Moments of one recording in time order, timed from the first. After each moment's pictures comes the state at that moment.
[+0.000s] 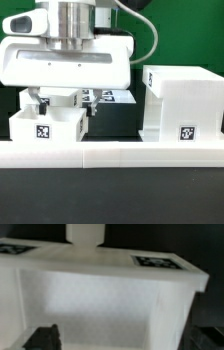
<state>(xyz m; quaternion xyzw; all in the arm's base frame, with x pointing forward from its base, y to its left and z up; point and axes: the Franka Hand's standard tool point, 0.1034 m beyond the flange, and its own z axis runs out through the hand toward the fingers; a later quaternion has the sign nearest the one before) 0.560 -0.078 0.032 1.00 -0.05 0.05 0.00</state>
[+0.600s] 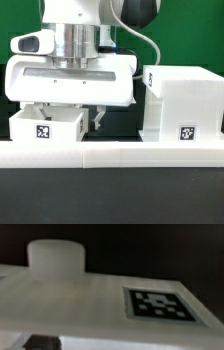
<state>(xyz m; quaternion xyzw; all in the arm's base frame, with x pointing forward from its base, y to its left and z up) 0.554 -0.075 0.007 1.00 -0.05 0.05 0.01</state>
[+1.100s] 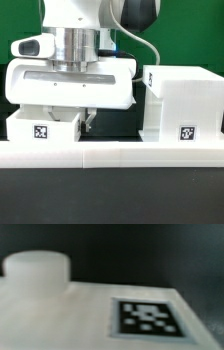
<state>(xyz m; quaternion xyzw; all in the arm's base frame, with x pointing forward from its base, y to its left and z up) 0.552 -0.074 0.005 1.00 -0.05 0.04 0.01</state>
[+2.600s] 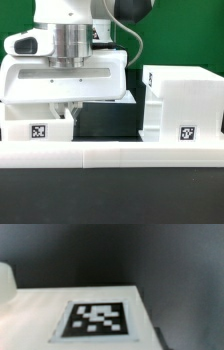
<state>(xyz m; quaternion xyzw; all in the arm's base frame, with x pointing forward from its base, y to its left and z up) 0.546 -0.082 0.012 0.99 0.10 0.01 0.00</state>
